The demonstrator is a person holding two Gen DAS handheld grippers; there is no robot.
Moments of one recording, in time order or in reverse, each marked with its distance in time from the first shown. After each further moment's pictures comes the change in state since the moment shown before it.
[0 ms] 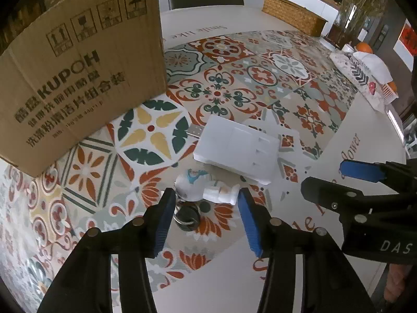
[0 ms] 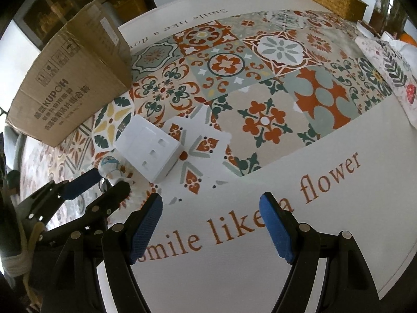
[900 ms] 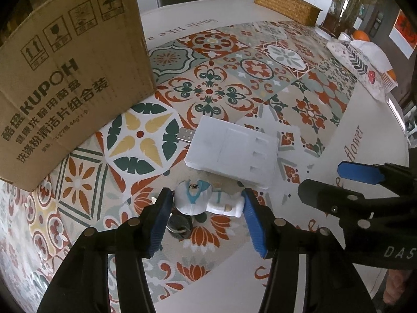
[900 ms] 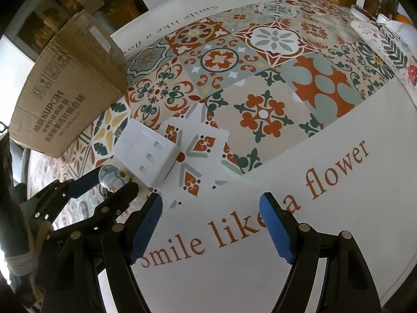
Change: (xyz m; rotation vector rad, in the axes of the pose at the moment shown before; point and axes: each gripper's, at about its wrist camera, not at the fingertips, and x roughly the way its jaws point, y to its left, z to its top) left arm 0.013 -0.006 0.008 0.051 0.032 -0.004; right arm 0.010 -0.012 -0.004 0.068 0.002 0.047
